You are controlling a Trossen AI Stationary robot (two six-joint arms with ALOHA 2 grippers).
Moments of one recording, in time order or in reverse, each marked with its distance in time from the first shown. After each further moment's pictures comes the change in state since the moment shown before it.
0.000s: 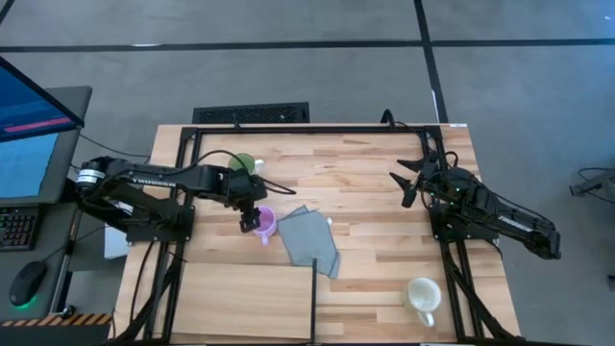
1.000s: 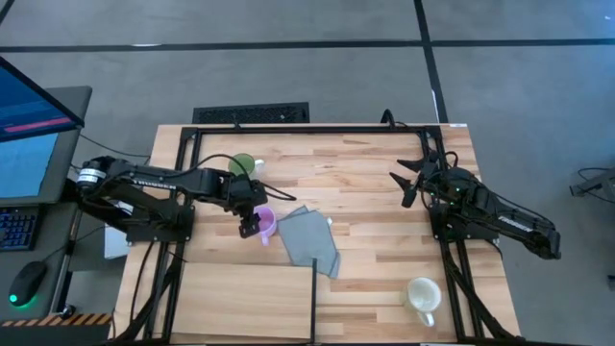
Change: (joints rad) left arm -0.038 0.003 -0.004 0.006 0.036 -0.031; right arm 0.000 0.000 0.000 0.000 0.000 0.001
